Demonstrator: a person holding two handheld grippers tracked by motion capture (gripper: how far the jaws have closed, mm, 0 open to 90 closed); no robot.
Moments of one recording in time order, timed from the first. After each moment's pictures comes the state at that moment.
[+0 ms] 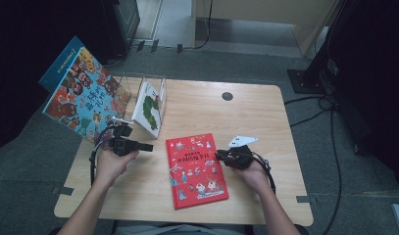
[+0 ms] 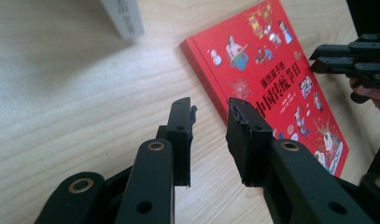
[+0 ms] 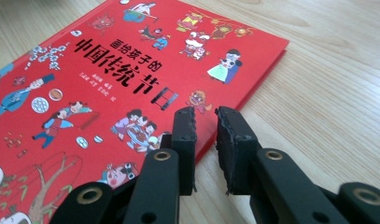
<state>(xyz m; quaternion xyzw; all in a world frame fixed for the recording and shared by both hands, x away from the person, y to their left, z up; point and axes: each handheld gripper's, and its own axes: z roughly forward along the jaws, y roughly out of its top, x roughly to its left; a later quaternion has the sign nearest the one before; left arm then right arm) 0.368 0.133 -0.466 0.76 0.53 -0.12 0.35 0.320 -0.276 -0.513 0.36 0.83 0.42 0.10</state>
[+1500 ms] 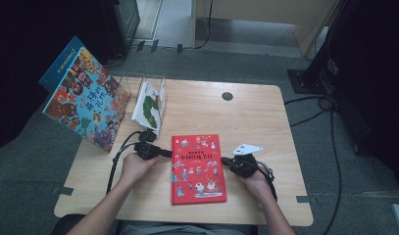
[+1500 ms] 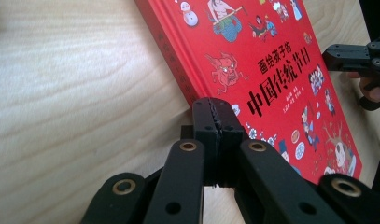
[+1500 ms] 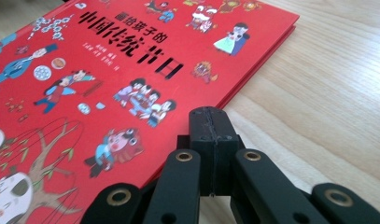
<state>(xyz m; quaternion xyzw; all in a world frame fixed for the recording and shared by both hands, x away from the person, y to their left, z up) 0.379 0.068 -0.506 0.78 0.50 -0.16 0.34 0.297 -0.285 -0.522 0.40 0.82 0.40 0.12</state>
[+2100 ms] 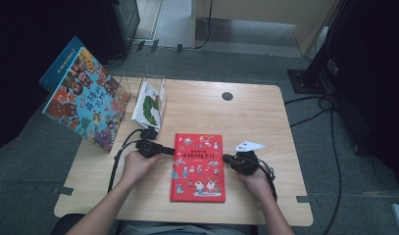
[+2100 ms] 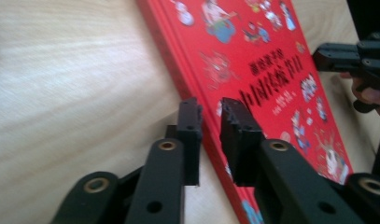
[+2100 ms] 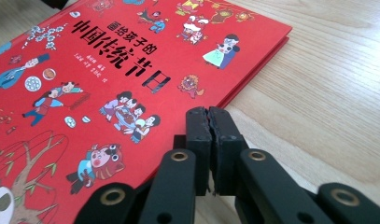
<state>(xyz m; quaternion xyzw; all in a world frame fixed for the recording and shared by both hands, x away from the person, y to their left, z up) 0.375 0.064 -0.500 0.78 0.49 -0.16 0.35 0.301 -0.289 -0.518 0.42 0.80 0.40 0.12</state>
